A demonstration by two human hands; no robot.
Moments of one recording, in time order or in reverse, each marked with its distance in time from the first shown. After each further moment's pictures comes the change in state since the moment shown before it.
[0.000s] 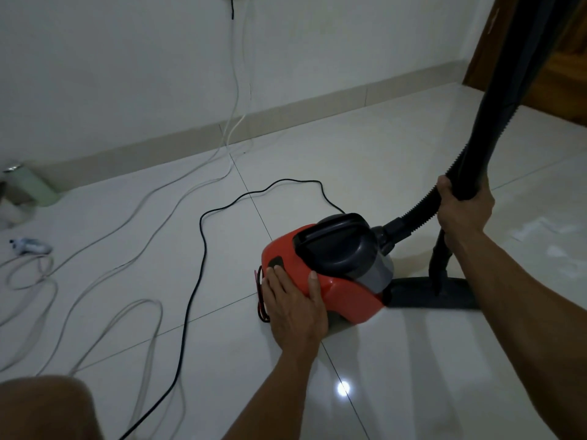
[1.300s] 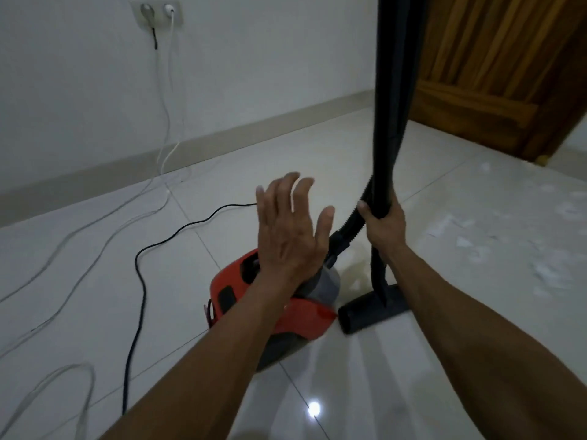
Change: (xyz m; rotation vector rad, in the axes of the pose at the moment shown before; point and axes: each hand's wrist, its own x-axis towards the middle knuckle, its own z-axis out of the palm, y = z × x) left_hand 0.045 0.149 -0.065 -0.106 0.266 0.981; right_hand -0.020 -0.005 -0.011 -0.159 -0.145 -0.072
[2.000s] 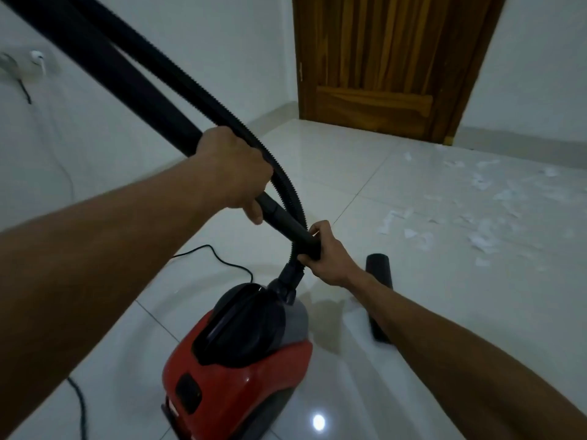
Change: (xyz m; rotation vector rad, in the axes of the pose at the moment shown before) left_hand 0.196 0.040 -0.026 1.008 -0.872 0.680; right_hand 0.007 0.014 0.001 -0.355 -0.354 0.038
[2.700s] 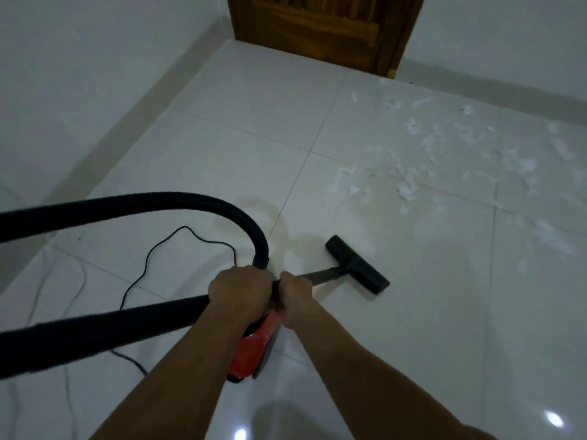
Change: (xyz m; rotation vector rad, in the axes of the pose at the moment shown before) left_hand -0.051 -0.028 -0.046 -0.697 -0.531 0.257; right_hand -0.066 -0.213 -0.032 1.074 0.333 1.344
